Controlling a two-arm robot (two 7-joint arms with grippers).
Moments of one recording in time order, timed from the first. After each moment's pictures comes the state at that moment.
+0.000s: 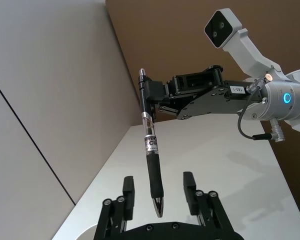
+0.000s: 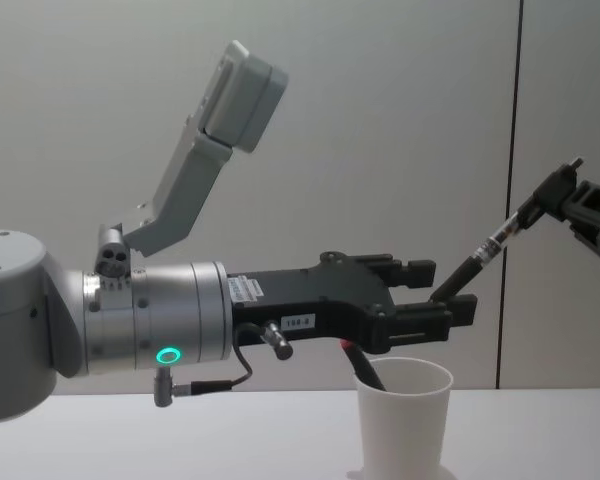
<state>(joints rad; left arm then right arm) -0.55 0.24 0.46 -1.14 -0.24 -0.19 -0.91 0.14 0.21 -0.11 -1.41 0.97 0.02 0.74</state>
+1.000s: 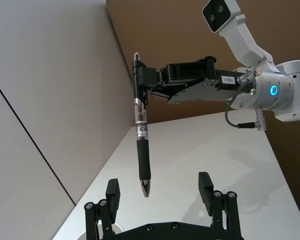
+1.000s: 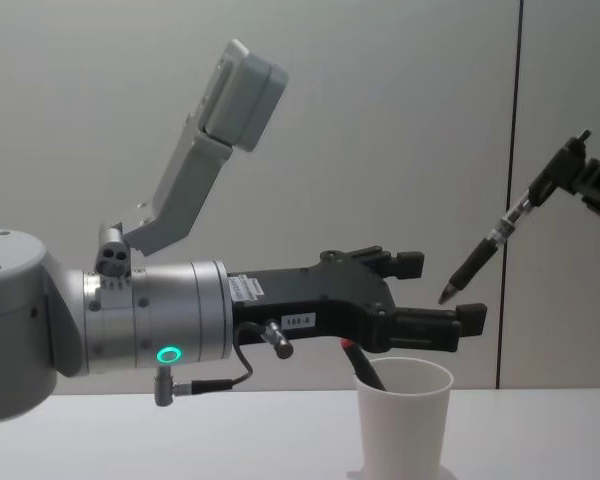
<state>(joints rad) -0.55 0.24 0.46 -1.14 -0.25 -0.19 -0.91 0.19 0.25 -0.10 -1.38 0.89 -0.04 0.79</state>
